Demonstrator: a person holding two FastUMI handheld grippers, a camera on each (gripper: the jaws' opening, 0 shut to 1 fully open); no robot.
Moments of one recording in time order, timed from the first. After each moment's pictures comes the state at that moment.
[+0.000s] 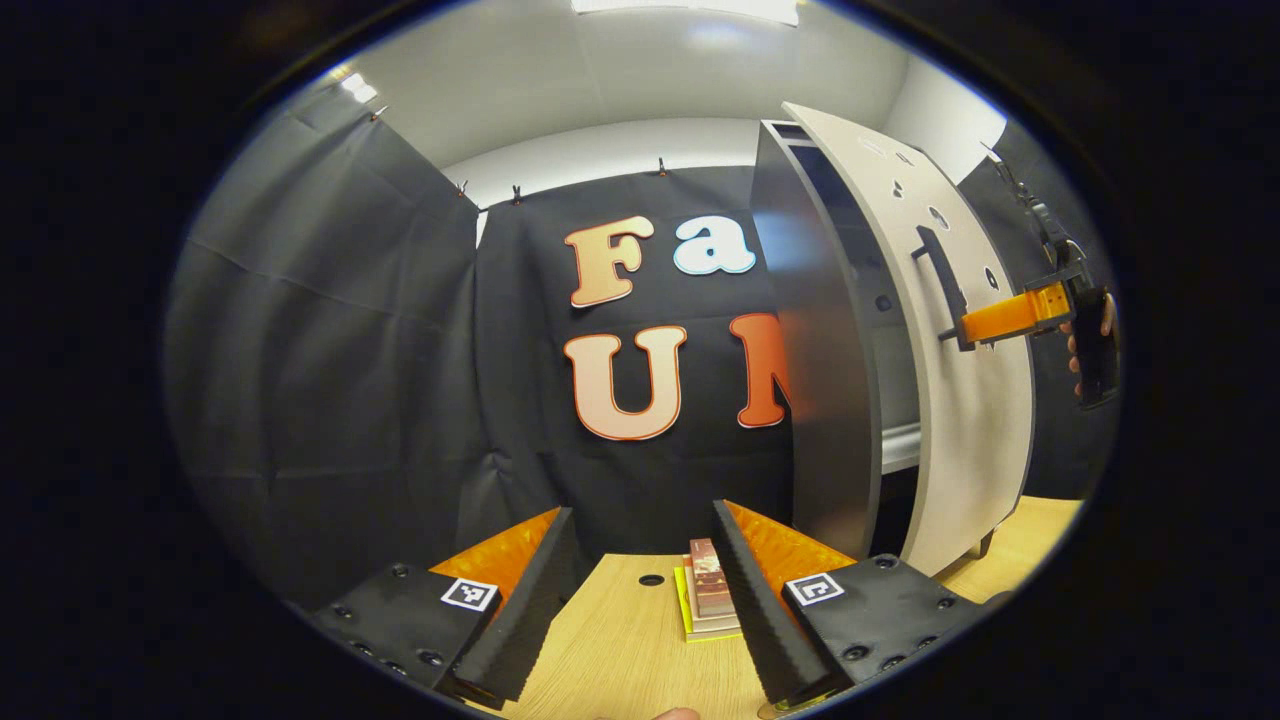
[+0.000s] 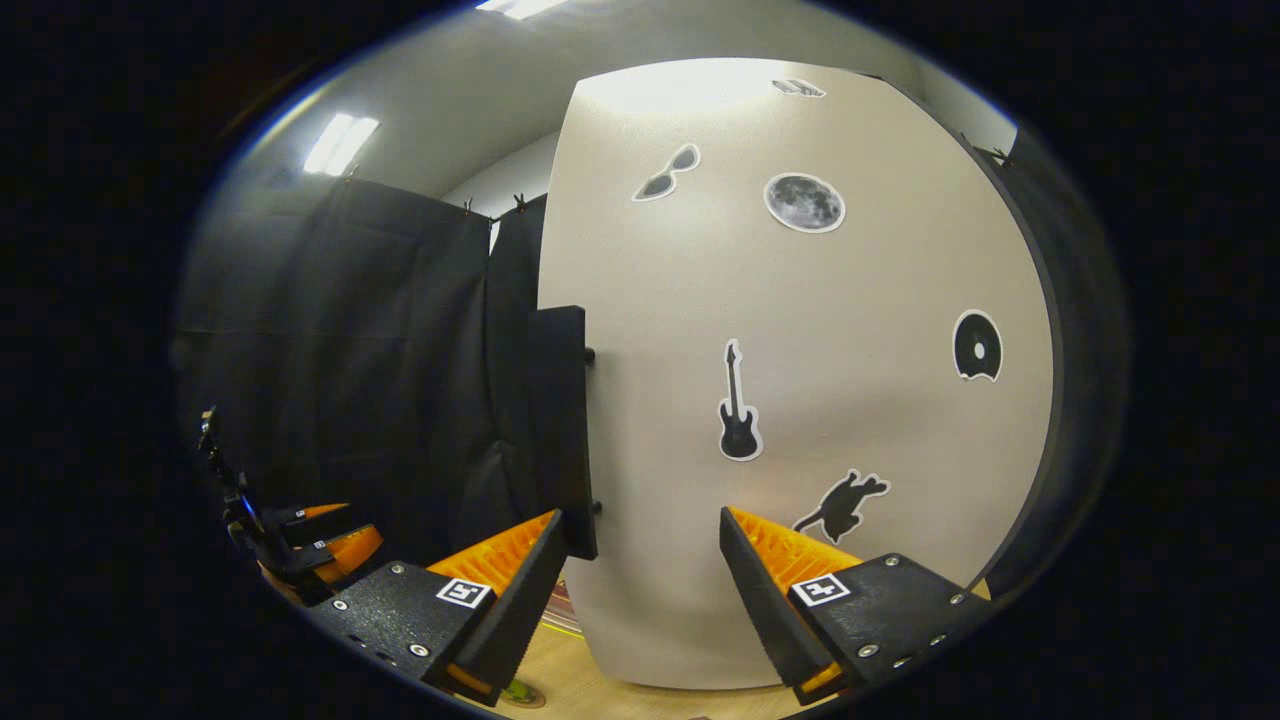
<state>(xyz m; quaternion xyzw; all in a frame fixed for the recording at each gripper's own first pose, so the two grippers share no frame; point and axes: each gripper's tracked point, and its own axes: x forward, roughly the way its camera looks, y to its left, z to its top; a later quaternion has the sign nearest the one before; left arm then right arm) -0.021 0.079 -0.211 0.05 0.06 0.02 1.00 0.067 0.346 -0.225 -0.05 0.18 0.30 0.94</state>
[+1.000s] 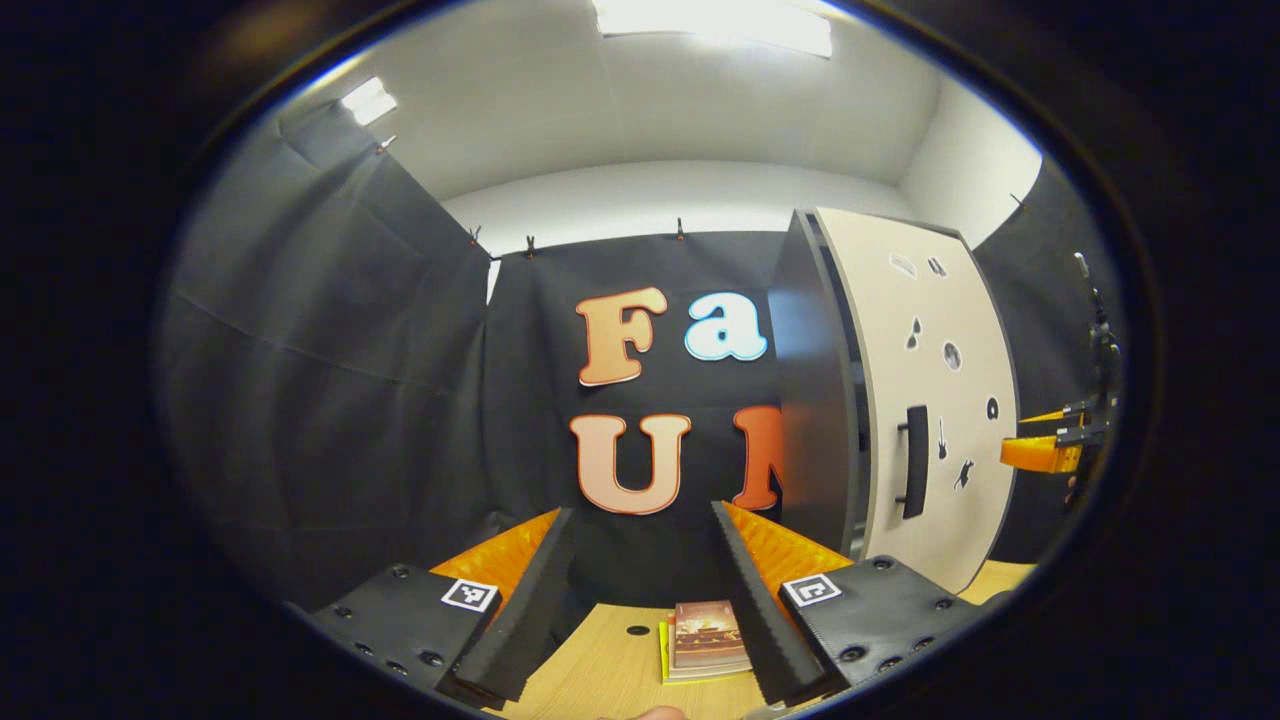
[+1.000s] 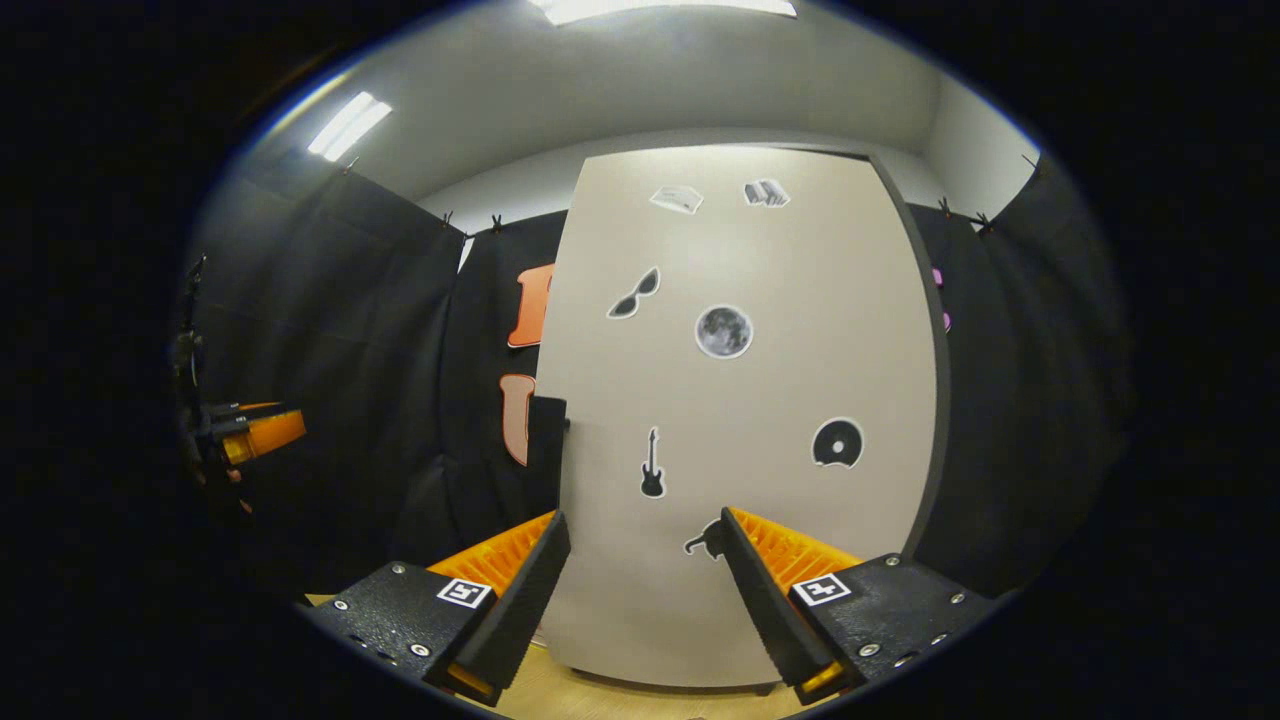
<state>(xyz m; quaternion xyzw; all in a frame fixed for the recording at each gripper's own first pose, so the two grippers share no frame) -0.010 0.076 -0.032 0.01 -0.01 0.04 1.00 0.043 0.286 -0.137 -0.12 0.09 0.23 0.96</state>
